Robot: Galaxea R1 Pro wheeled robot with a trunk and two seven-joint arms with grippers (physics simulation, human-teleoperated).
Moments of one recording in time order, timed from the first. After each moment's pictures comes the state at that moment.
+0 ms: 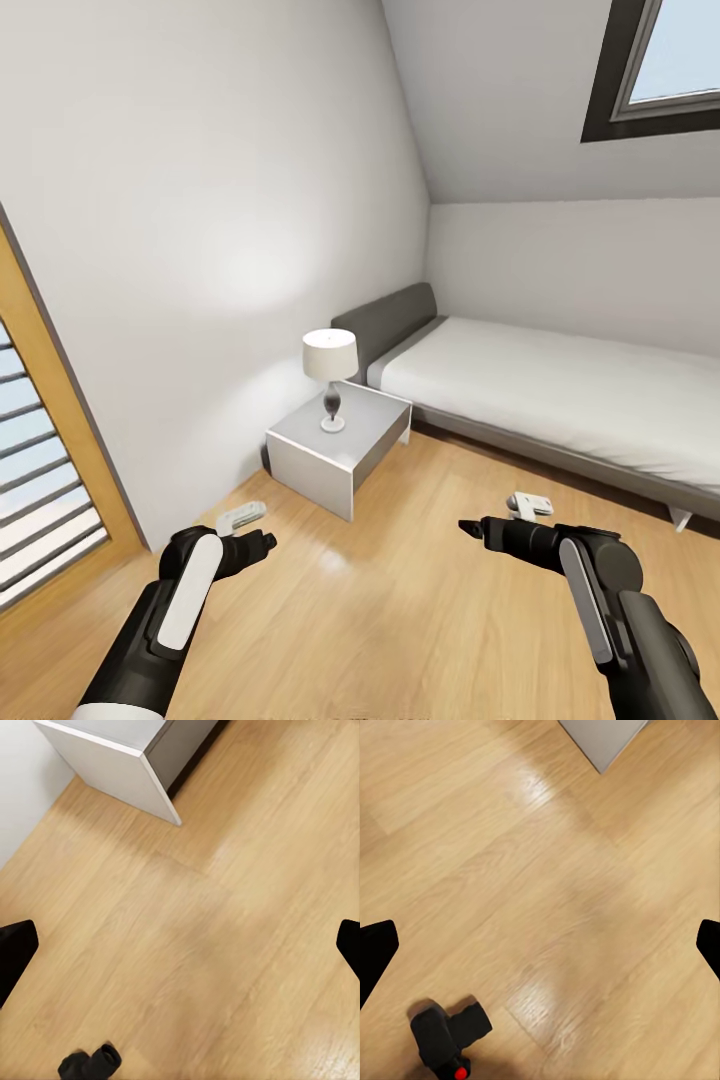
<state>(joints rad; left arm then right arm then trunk) -0.42 -0.05 0.00 -1.32 0.64 0.94 0.55 -0.37 -0.06 -0.16 -1.50 -0.13 1.04 0.30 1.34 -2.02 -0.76</state>
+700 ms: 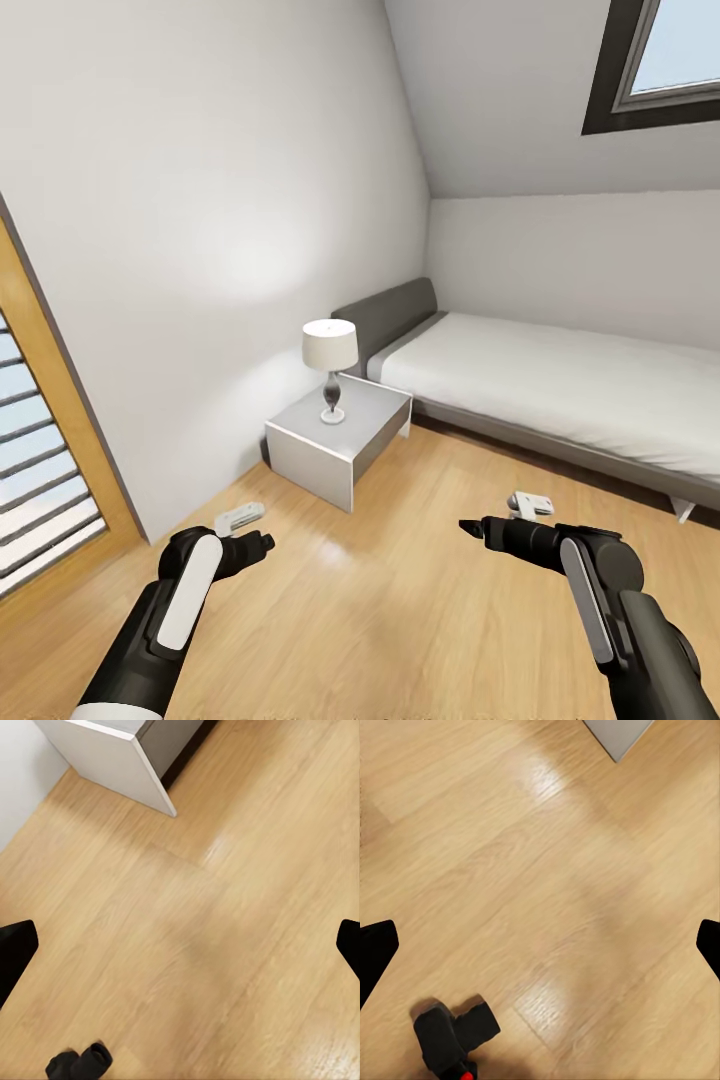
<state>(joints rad) -0.42 -0.05 0.01 -1.31 0.64 0.93 0.56 -0.37 -0.06 -0.16 -1.50 -0.13 1.04 0.30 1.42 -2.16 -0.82</state>
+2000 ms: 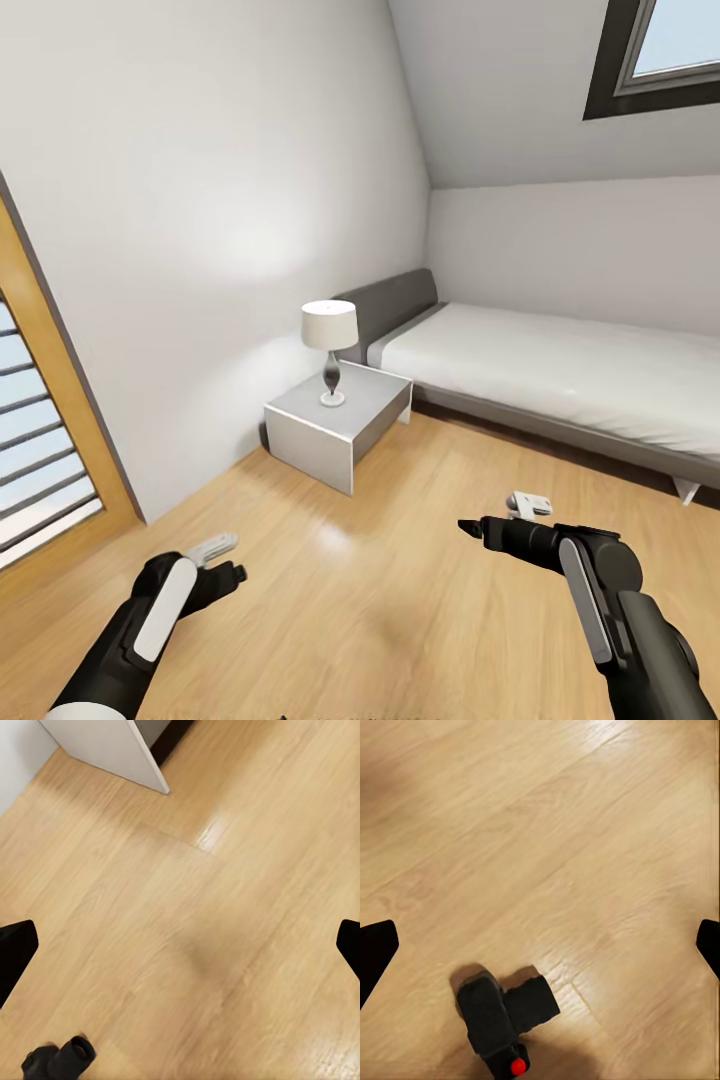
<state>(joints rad) -0.42 0.06 0.04 -1.09 0.64 0.87 0.46 -0.37 -0.05 -0.16 -1.50 -0.13 1.04 0.30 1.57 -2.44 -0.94</state>
